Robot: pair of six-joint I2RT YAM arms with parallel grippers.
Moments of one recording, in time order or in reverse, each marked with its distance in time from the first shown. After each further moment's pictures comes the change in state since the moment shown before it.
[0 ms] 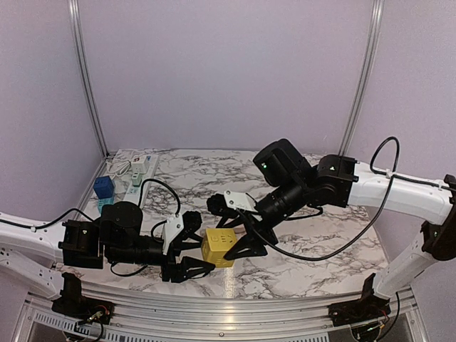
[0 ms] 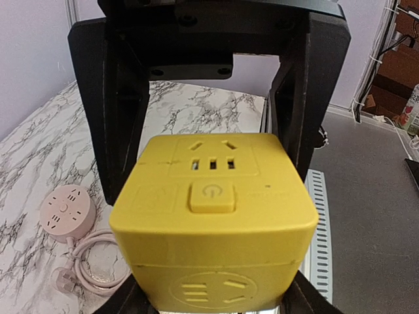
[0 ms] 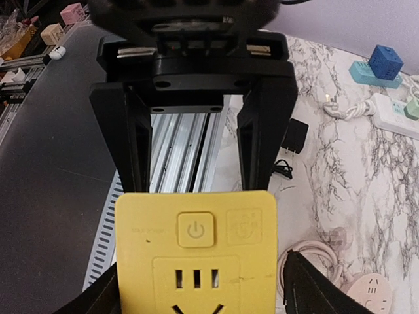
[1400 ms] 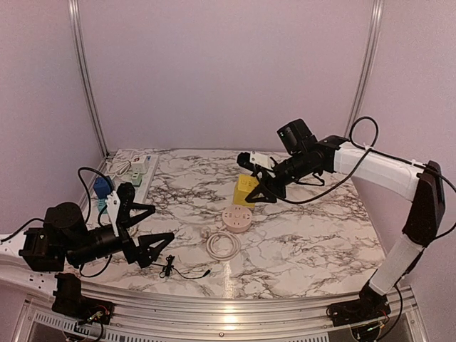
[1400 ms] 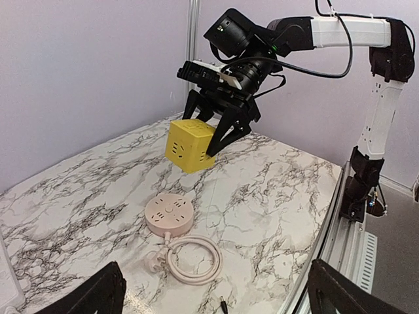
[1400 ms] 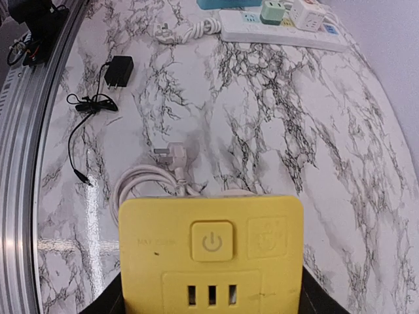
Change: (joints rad) left arm -0.001 -0.445 -0.149 -0.092 -0.392 -0.080; right arm -0.449 0.155 0.053 0.038 0.020 -0.200
